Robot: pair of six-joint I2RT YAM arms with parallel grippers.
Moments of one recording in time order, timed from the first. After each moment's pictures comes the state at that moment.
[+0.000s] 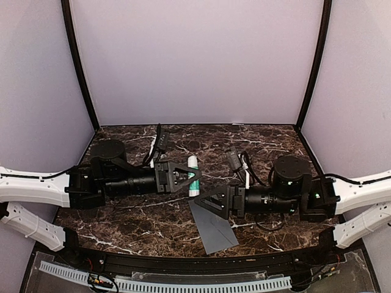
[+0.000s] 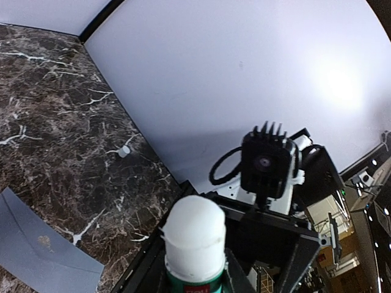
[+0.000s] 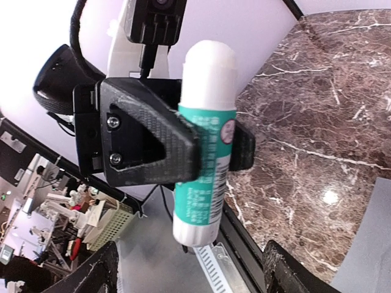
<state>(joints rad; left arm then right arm) -1.17 1.19 0.82 0.25 0.10 -0.90 1.34 1.13 0.77 0.16 -0.02 0.80</state>
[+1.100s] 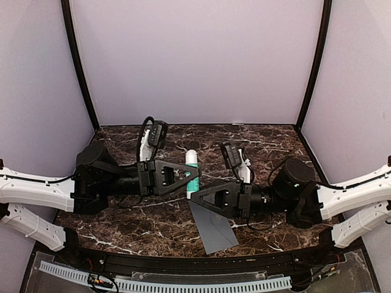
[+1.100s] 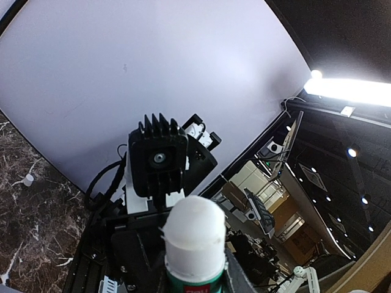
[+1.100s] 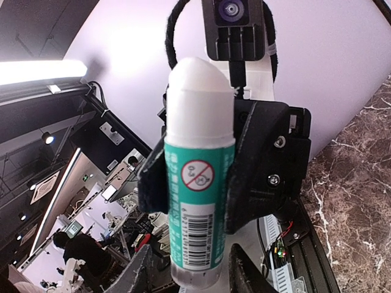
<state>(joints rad) -1.17 1.20 0.73 0.74 0.40 -0.94 1.33 1.24 0.68 0.78 -0.30 0.89</state>
